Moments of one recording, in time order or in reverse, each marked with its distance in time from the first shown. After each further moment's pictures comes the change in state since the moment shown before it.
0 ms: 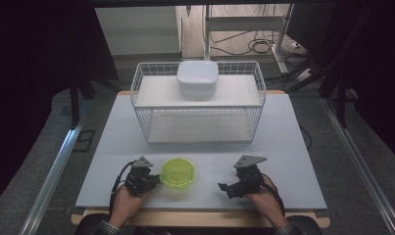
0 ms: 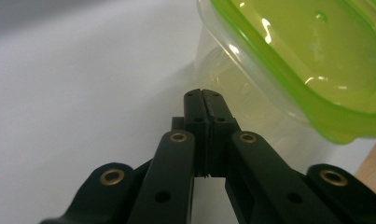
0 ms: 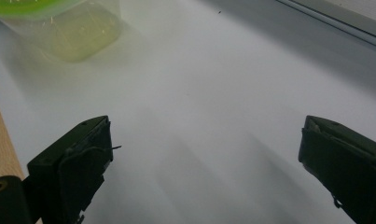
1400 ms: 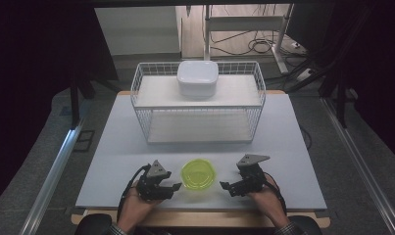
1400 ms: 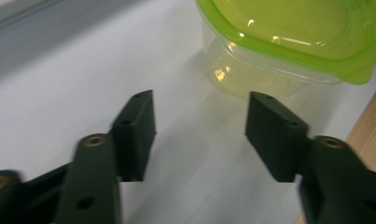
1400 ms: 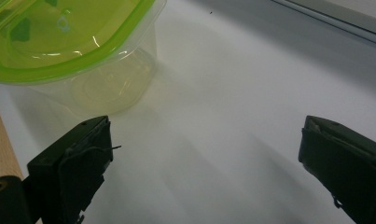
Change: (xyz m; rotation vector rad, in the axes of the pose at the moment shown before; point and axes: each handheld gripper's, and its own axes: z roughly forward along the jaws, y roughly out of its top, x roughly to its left) left arm -0.036 0.006 0.002 -0.073 0.030 0.176; right arm -0.006 -0.002 -0.003 -0.009 0.013 0.043
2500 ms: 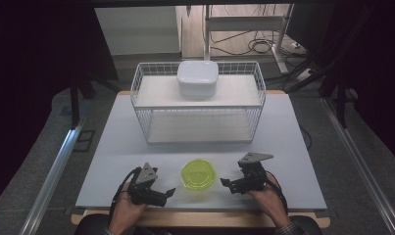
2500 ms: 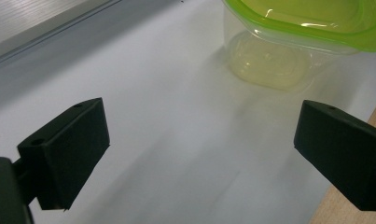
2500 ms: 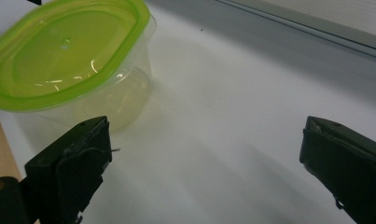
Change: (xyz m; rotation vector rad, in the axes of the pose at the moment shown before) left arm 0.010 -0.019 -0.013 -0.063 0.055 0.038; right arm -0.003 0.003 -0.004 -0.049 -0.003 0.060
